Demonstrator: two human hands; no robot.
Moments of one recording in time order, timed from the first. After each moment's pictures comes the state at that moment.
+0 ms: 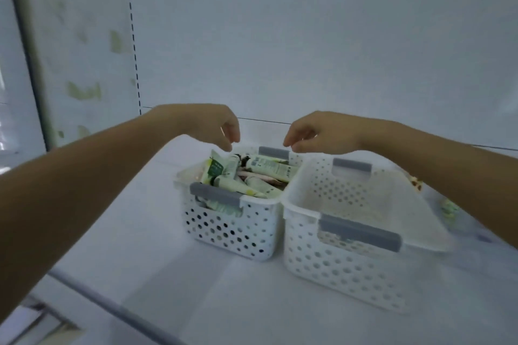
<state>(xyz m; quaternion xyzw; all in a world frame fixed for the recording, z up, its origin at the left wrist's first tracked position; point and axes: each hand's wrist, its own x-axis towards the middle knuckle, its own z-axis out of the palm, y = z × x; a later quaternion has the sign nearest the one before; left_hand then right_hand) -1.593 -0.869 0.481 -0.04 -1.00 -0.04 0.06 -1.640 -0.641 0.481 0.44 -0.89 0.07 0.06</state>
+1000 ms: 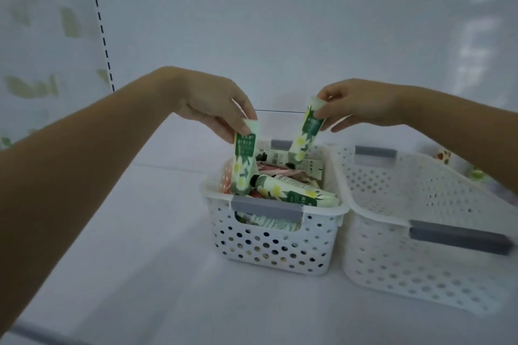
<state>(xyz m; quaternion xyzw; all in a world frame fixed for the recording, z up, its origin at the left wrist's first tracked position) -1.619 -0.918 0.501 -0.09 -0.92 -0.37 -0.08 -1.674 -0.670 0.490 0.29 -0.88 0.38 -0.05</state>
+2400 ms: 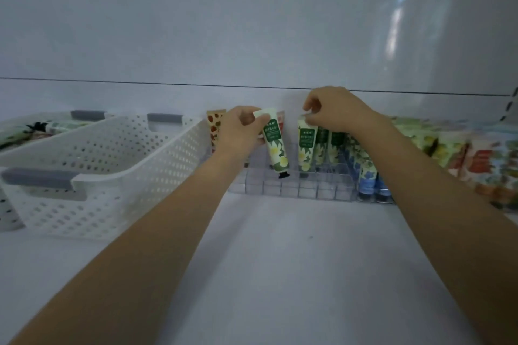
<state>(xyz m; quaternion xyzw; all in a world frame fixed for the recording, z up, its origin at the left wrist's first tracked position) -1.649 -0.476 0.381 -0.06 -0.66 -0.72 0.19 -1.673 -0.311 0.432 0.16 -0.96 0.13 0.19</state>
